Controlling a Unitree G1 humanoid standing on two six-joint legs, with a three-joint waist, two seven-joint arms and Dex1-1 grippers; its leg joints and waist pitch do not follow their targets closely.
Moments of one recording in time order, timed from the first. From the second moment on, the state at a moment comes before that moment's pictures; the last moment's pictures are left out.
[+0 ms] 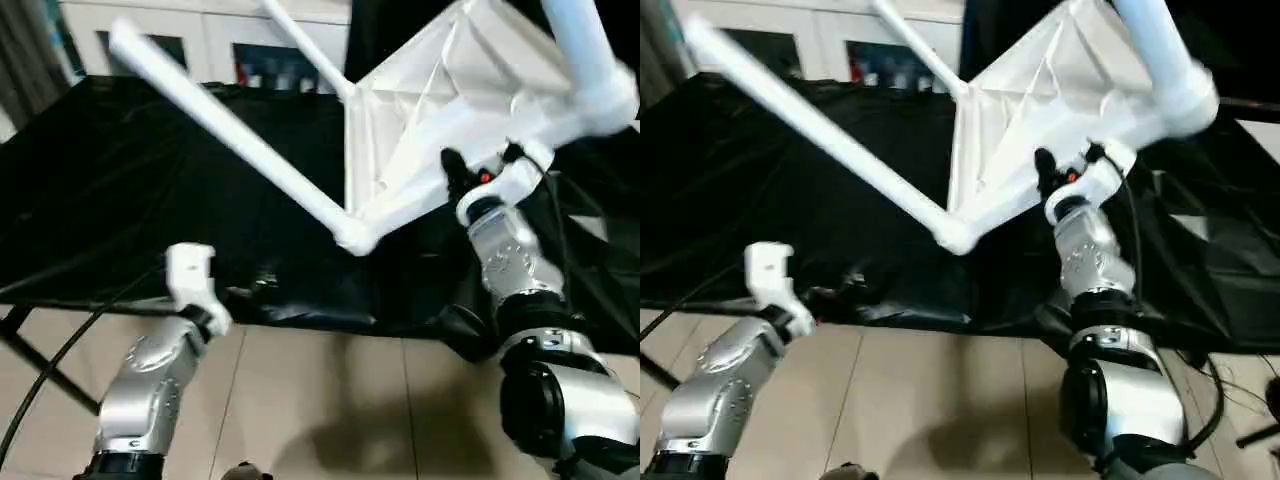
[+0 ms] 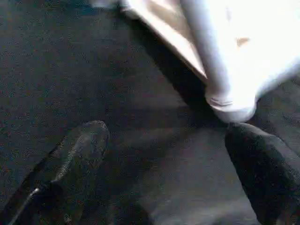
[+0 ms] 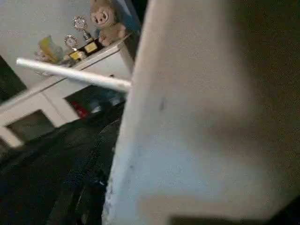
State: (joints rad) left arm -0.16 0.22 0.01 0.02 -0.26 0.27 -0.42; right arm -0.85 -0.19 -0.32 0.81 0.42 0.09 0.16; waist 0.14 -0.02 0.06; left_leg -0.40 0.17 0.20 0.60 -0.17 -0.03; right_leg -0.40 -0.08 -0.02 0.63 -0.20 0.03
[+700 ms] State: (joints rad) left arm -0.39 0.42 -0.16 -0.11 0.03 0.20 -0.49; right arm -0.88 -0.29 -0.06 0.67 0.12 0.19 0.15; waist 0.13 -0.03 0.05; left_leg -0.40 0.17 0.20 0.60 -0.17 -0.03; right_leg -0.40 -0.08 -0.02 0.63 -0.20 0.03
